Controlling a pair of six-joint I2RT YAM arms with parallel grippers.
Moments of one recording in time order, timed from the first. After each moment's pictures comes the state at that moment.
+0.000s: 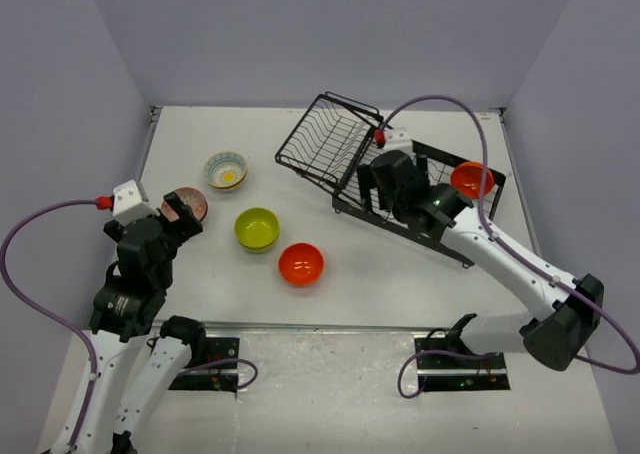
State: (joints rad) left arm -0.24 0.49 0.81 -0.67 -0.53 -0.43; right arm 0.80 1.32 1.25 -0.70 0.49 0.35
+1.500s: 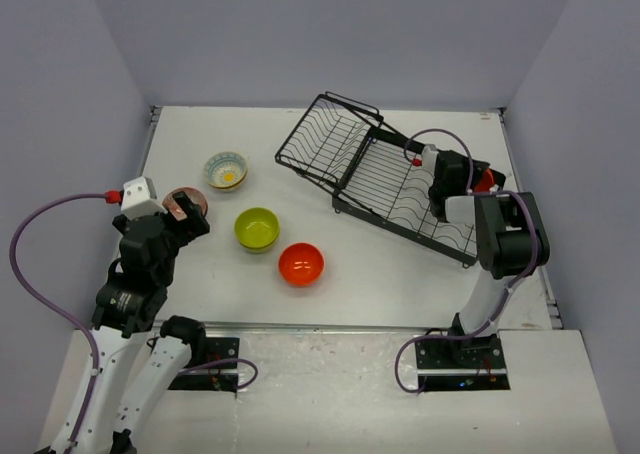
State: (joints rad) left arm -0.24 0.51 0.81 -0.65 -0.43 -0.41; right arm 0.08 1.86 0.88 0.59 0.72 -1.32
